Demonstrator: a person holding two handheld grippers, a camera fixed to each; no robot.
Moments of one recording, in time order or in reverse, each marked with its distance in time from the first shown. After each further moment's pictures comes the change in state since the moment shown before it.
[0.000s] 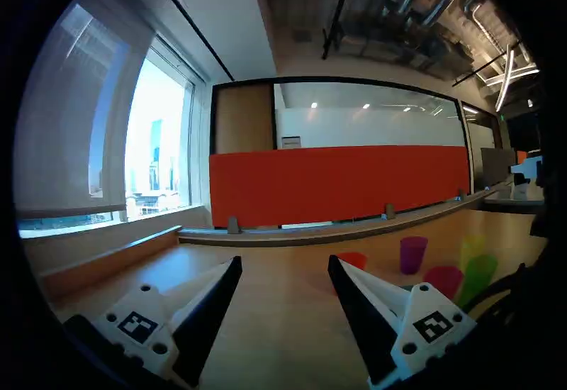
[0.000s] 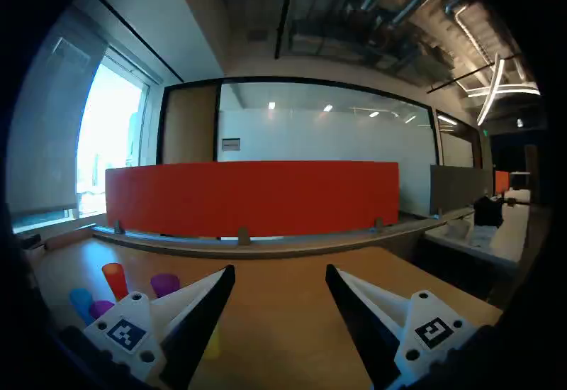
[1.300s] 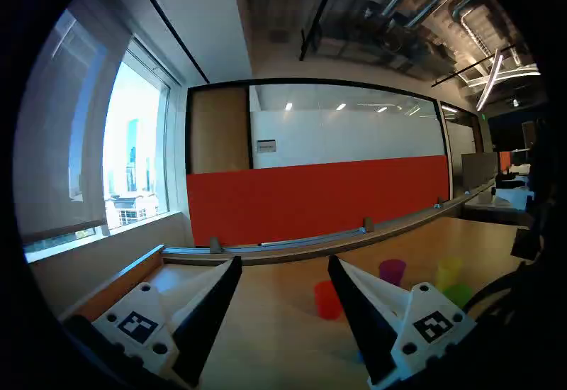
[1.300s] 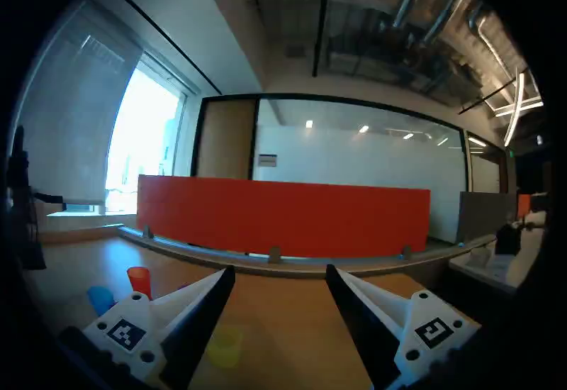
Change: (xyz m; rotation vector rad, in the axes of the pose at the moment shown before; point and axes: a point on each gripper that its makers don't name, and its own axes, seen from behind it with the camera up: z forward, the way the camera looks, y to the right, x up) left arm 0.086 0.006 0.008 -0.127 -0.013 0.025; right arm 0.029 -0.033 -0.009 0.157 0.088 -0.072
